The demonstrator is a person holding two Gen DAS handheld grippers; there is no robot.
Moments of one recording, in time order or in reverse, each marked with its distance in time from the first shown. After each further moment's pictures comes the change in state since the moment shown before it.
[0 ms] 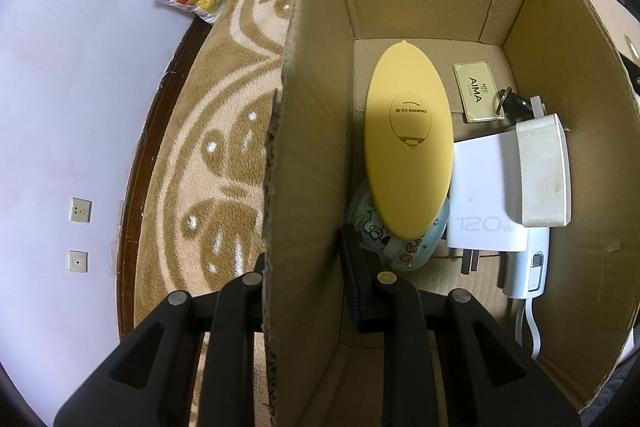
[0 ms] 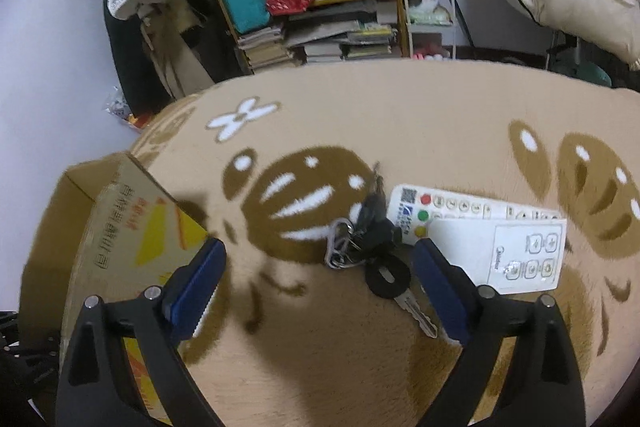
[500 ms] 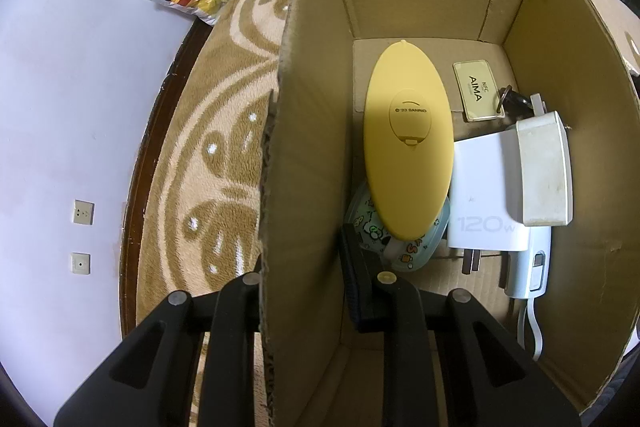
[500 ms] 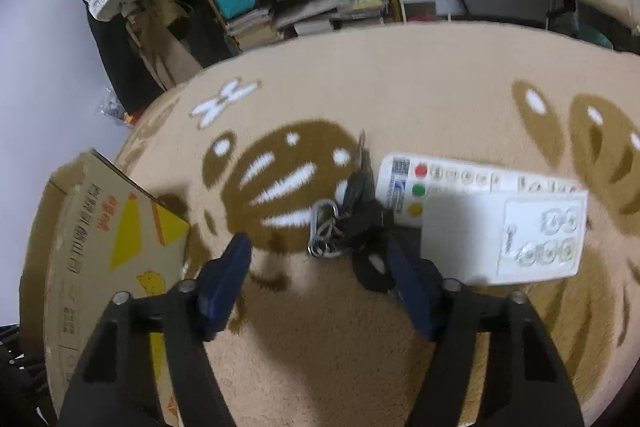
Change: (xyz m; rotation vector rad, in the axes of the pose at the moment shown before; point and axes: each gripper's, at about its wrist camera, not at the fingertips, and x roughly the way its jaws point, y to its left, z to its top) left arm 0.001 -0.001 -0.001 0.007 -0.002 0.008; right arm 0.024 -0.016 -0.003 0.071 0.086 0.030
